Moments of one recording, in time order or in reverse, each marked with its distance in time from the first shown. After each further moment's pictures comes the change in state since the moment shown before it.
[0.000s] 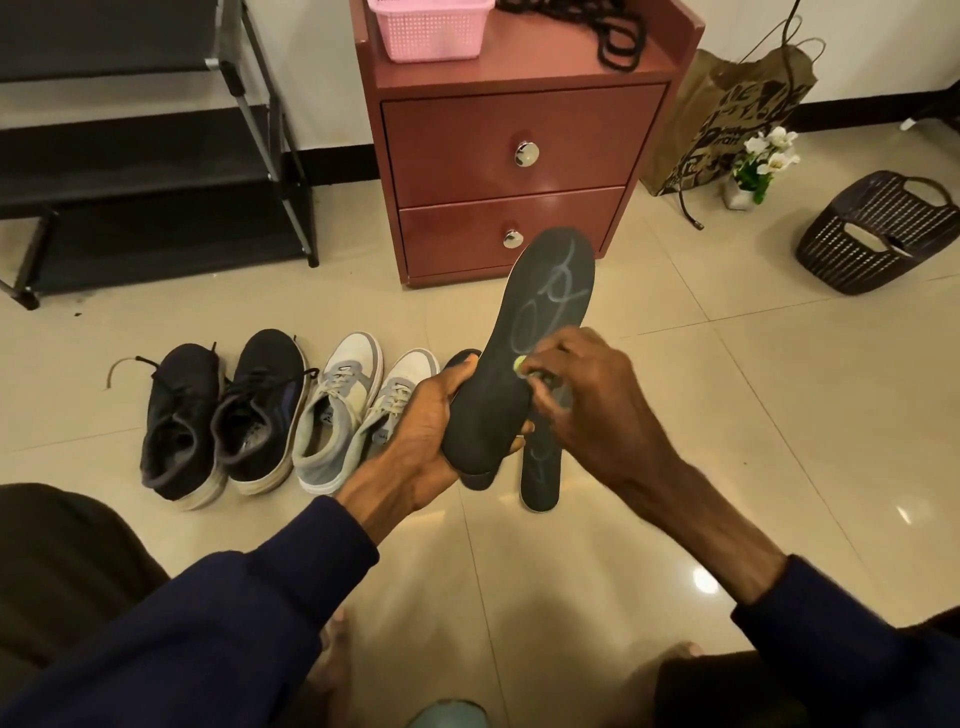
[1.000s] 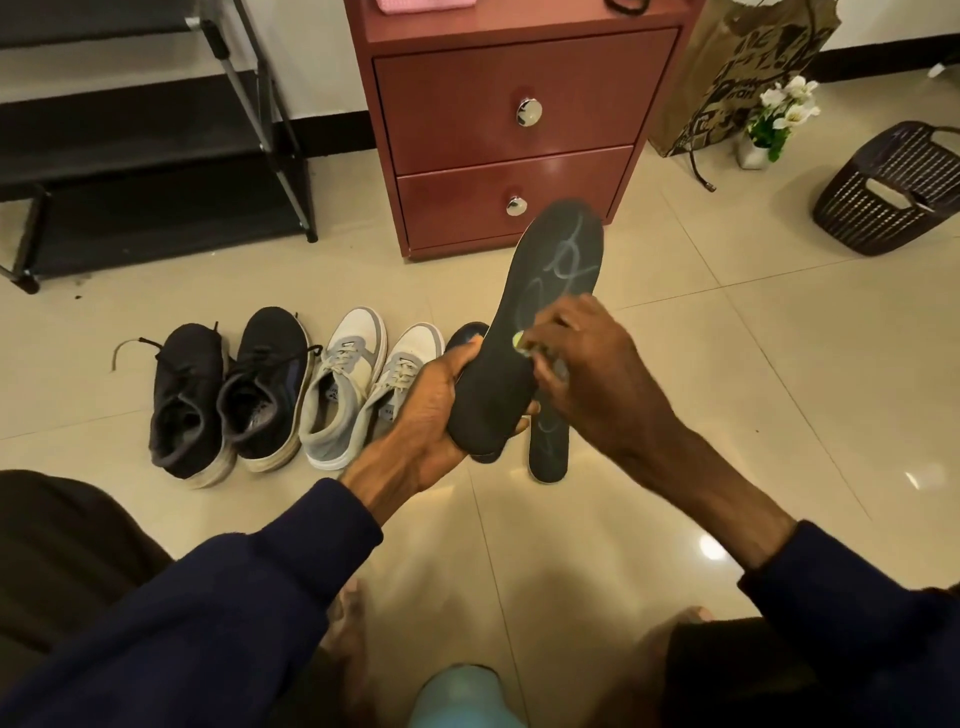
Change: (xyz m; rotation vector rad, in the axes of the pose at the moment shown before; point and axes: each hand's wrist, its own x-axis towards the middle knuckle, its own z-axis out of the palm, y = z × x) left_hand 0.000 -0.009 -0.005 0.067 0.019 0.003; right_hand 0.001 0.003 0.008 -0.092 0.009 -0.119
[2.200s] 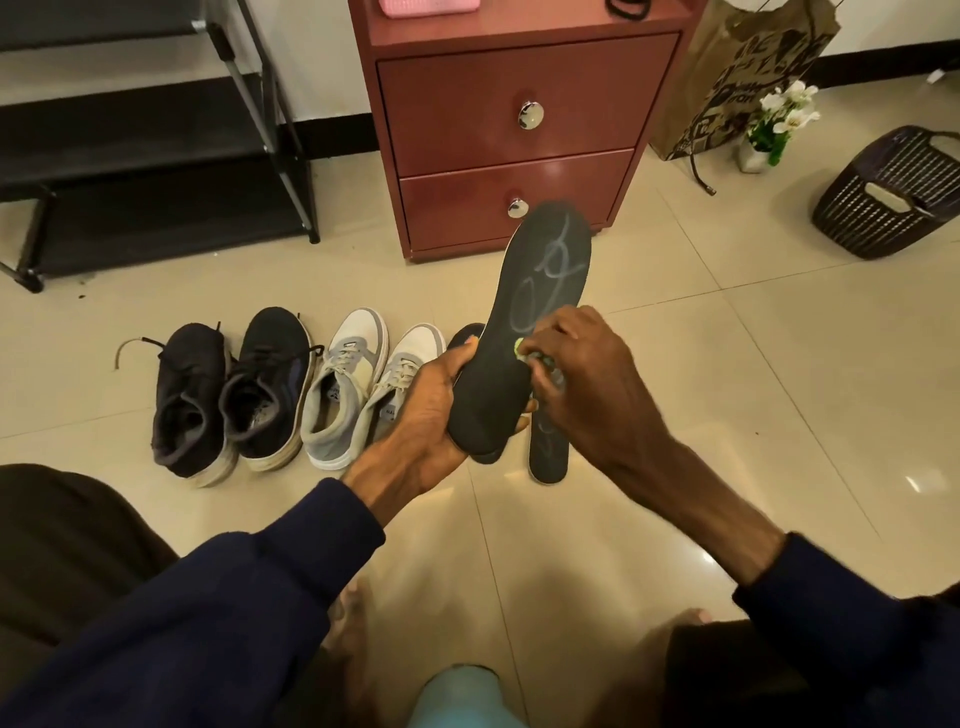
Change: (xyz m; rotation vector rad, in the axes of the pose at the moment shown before) left_hand -0.006 0.002 0.001 -0.062 -0.005 0.006; right_hand -0.009 -0.010 0.007 0.027 0.026 0.082
